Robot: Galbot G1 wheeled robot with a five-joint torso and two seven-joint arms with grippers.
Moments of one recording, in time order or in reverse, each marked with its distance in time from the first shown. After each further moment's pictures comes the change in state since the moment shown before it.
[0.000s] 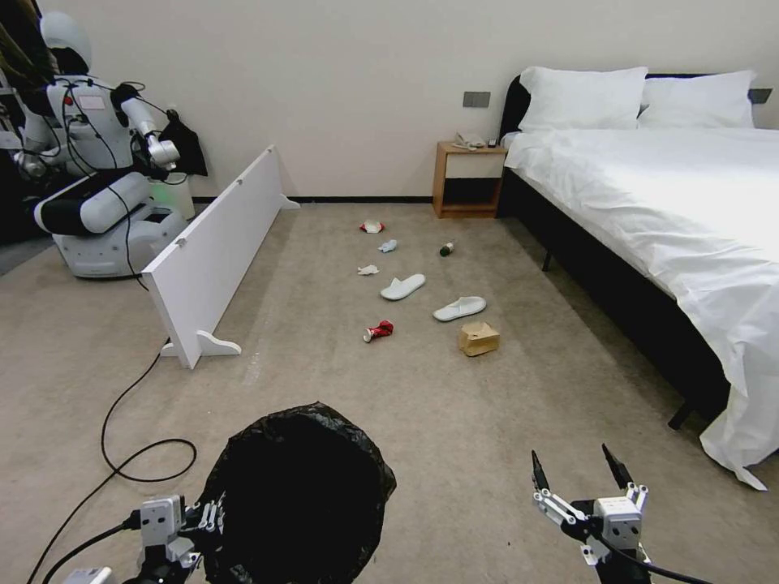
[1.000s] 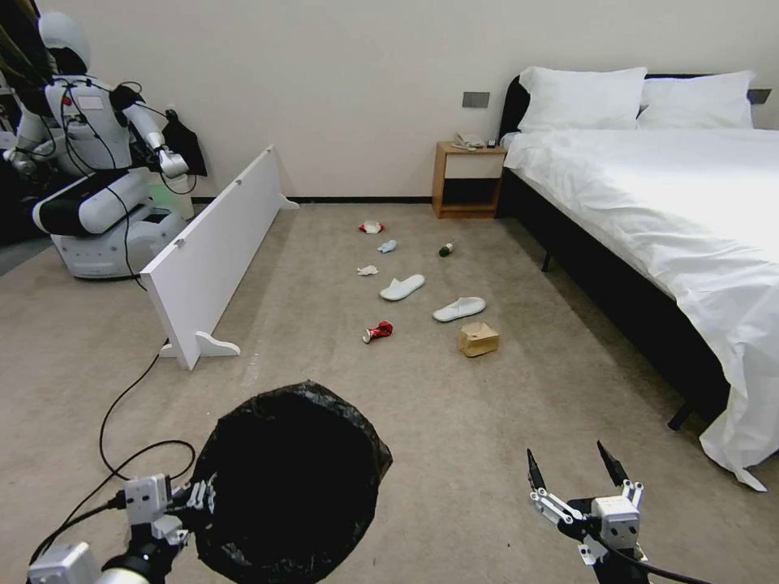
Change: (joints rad) left arm -0.076 0.044 -0.083 -0.040 -0.162 0.101 -0.041; right arm 0.003 -0.003 0.001 0.006 0.014 0.016 -0.029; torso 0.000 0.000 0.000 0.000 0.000
